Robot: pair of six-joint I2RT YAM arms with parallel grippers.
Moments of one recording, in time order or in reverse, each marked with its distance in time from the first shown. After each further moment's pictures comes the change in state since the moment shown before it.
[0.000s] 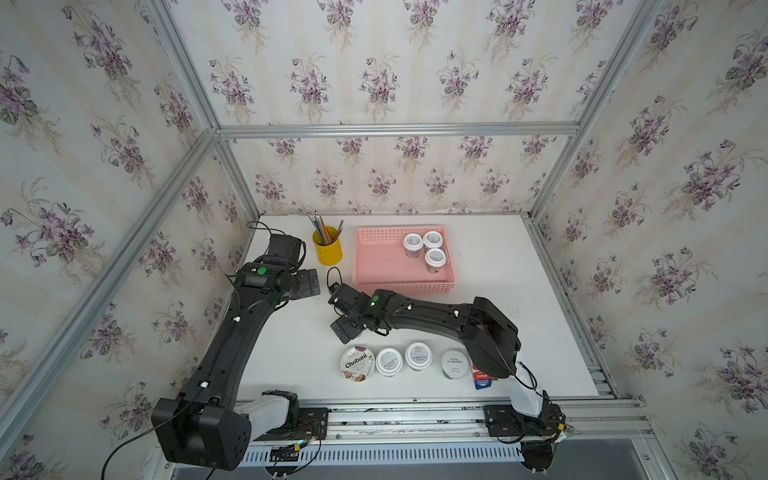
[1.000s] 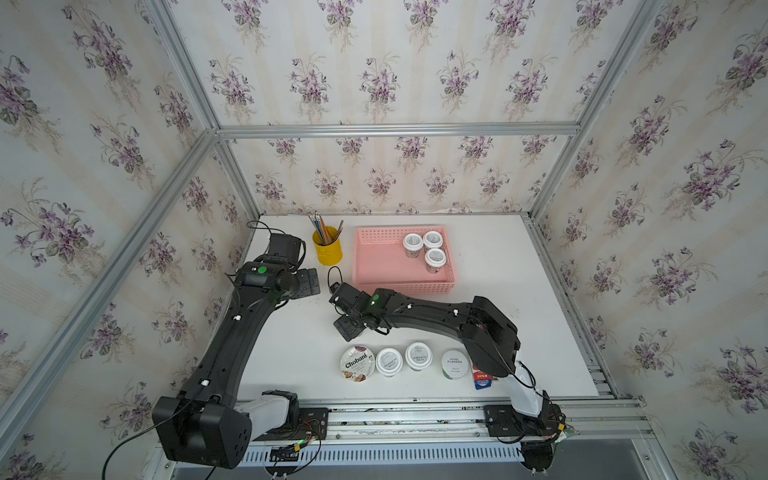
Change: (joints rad) left arm 0.004 0.003 0.002 0.004 0.003 0.000; right arm -0.008 0.003 0.000 -0.005 0.000 -0.019
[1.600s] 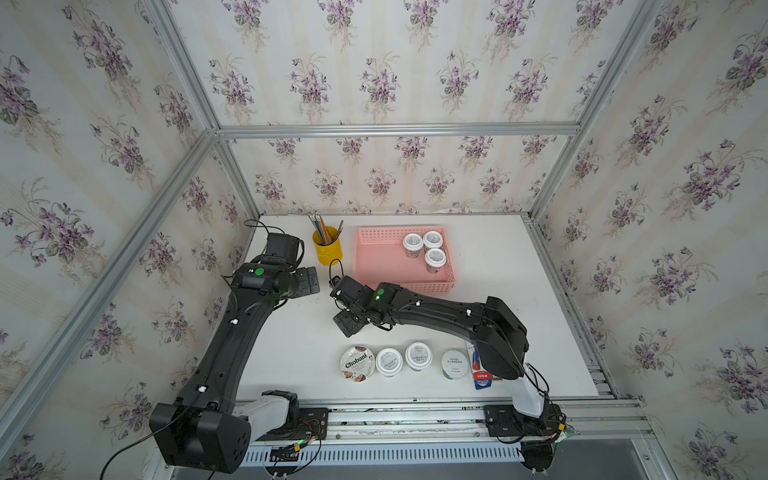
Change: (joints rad) left arm 0.000 -0.023 0.011 0.000 0.007 0.000; right arm -0.001 -0.071 0.034 -0.068 0.000 -0.004
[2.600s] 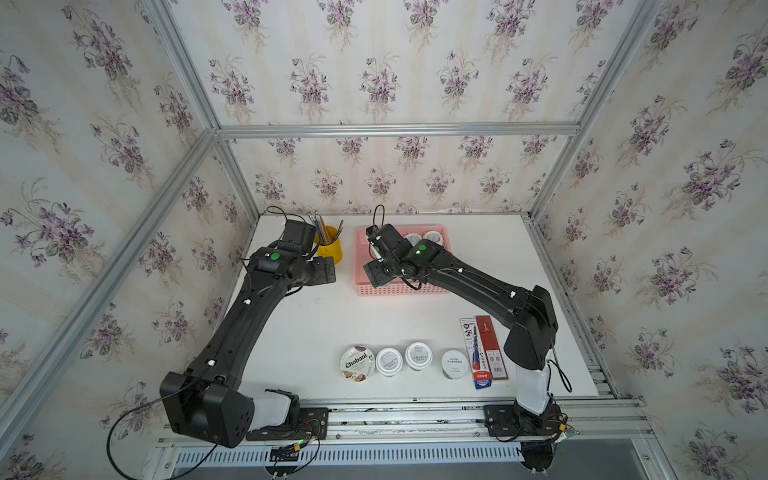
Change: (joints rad) left arm -0.124 0.155 0.136 0.030 0.064 0.007; right arm -0.265 -0.114 0.102 -0.100 0.041 -0.069
